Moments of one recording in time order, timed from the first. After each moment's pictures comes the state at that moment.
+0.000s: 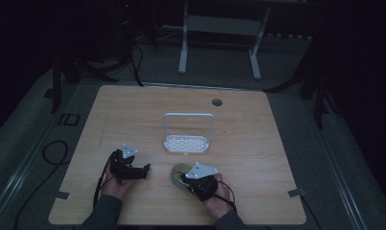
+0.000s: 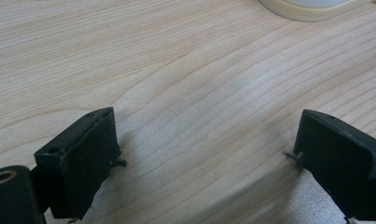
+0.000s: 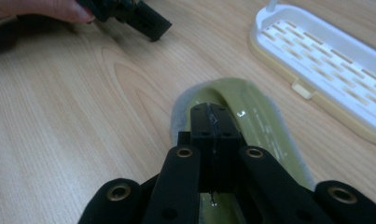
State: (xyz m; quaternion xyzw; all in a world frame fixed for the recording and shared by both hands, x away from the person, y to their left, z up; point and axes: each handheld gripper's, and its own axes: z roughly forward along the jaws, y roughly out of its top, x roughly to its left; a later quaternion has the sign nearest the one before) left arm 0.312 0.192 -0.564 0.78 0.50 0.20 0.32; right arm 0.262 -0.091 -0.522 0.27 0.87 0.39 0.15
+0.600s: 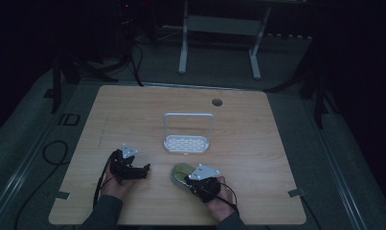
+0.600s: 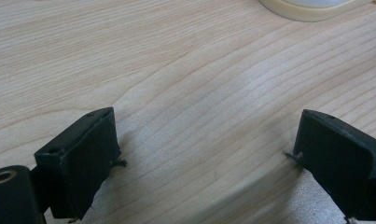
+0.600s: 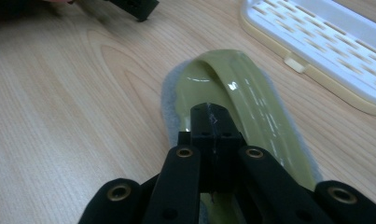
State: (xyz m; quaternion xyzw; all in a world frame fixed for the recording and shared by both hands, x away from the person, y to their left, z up) left arm 0.312 0.192 -0.564 0.78 0.50 0.20 0.32; right arm 0.260 -0.100 -0.530 0.30 0.86 0.37 0.15
